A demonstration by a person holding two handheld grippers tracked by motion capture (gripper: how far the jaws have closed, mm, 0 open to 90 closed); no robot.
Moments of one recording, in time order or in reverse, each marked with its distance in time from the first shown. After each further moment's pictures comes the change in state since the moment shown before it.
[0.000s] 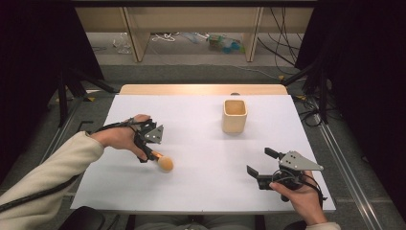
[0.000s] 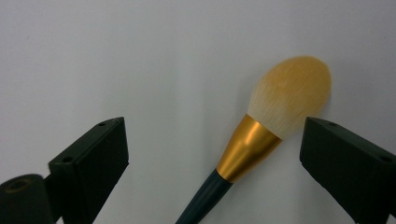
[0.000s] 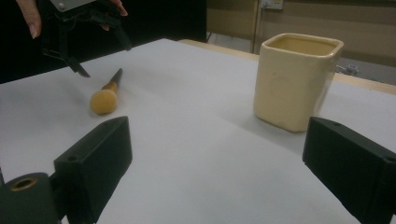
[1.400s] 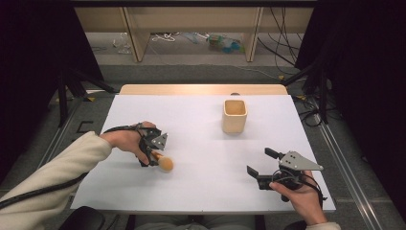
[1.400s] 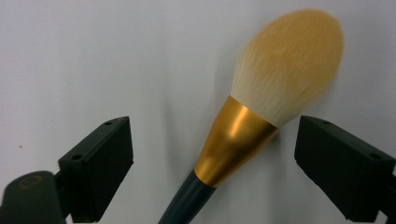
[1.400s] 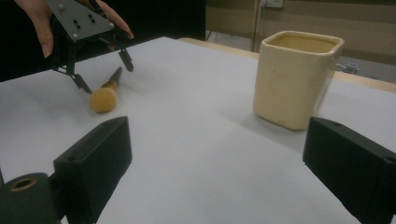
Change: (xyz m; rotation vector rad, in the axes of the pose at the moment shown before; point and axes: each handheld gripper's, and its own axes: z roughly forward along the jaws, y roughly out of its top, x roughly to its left) left arm -0.001 -0.005 0.032 0.111 -0.107 0.050; right arm -0.001 0.000 -0.001 0.015 -0.011 -0.011
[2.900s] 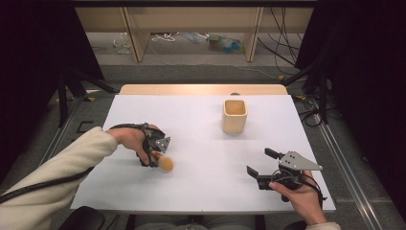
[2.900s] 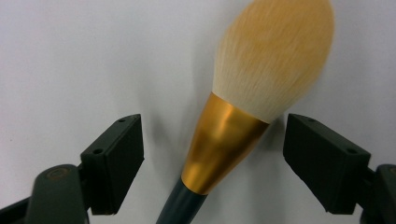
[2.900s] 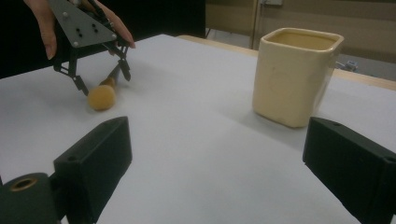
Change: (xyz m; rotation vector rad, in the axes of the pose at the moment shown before) left arm 0.004 0.005 0.013 0.054 -0.116 0.059; right arm 0.000 -0.001 0.001 0.003 -0.007 0.000
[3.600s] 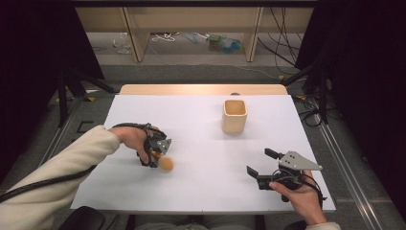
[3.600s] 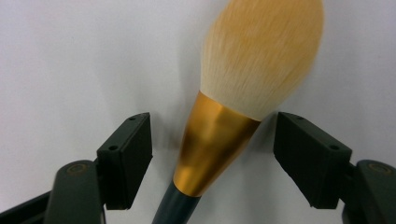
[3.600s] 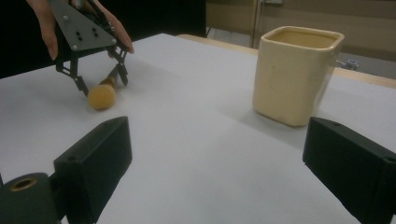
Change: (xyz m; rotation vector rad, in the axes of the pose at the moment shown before) left arm 0.001 0.003 0.003 0.034 -0.052 0.030; right arm 0.000 0.000 0.000 0.007 0.004 0.005
